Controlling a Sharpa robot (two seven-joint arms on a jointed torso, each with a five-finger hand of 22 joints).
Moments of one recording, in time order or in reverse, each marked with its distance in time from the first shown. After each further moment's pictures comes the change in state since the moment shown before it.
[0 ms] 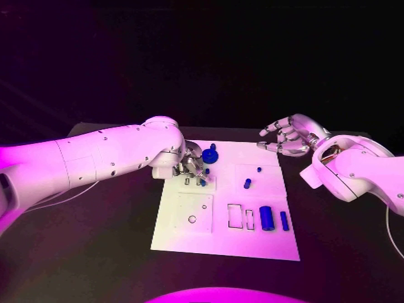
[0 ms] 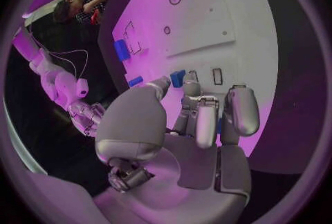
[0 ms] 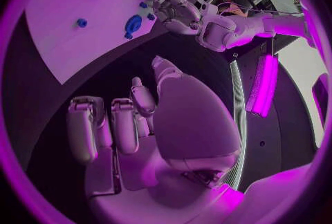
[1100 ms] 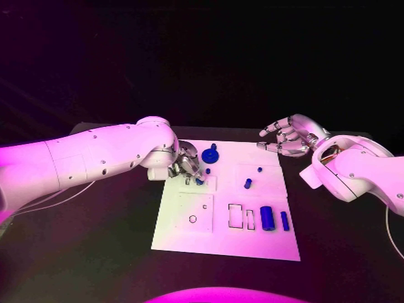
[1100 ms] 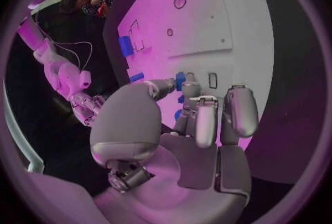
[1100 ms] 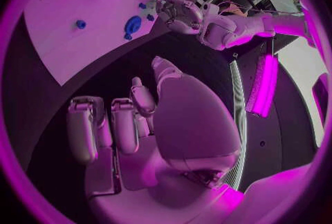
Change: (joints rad) left arm -0.001 -0.049 -0.001 0.027 0.082 -0.030 0.000; left_hand 0.002 -0.056 0.417 -0.075 0.014 -0.007 -0.011 0.026 0.046 0.043 -0.014 -0.008 0.048 -0.003 -0.011 0.000 0.000 0.000 0.009 -0.009 0.004 0.027; right arm 0.000 0.004 -0.001 -0.002 0.001 0.004 -0.002; right_hand 0.000 0.000 0.010 -0.004 0.008 0.000 0.000 0.000 -0.001 0.000 0.000 0.000 -0.001 0.000 0.000 -0.004 0.000 0.000 0.000 0.000 0.000 0.000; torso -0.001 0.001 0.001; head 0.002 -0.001
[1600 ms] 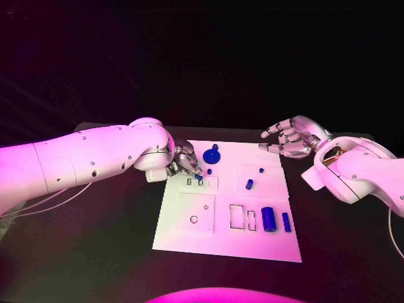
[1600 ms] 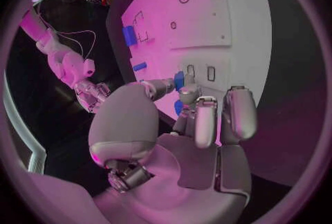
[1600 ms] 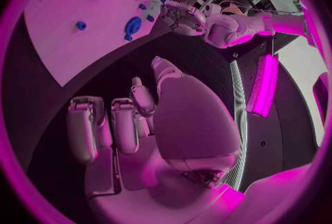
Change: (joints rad) left arm -0.003 -0.064 0.003 0.074 0.029 -0.126 0.000; left_hand -0.070 -0.033 0.053 -0.042 0.124 0.024 -0.006 0.030 0.044 0.086 -0.015 0.074 0.107 0.002 -0.016 0.012 0.000 0.000 0.013 -0.013 0.011 0.016; right arm 0.000 -0.003 -0.001 0.002 0.002 0.004 -0.003; right_hand 0.000 0.000 0.003 0.003 0.004 0.000 0.000 0.001 0.000 0.000 0.000 0.000 -0.001 0.000 0.000 0.000 0.000 0.000 0.000 0.000 0.000 0.000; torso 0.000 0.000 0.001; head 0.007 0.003
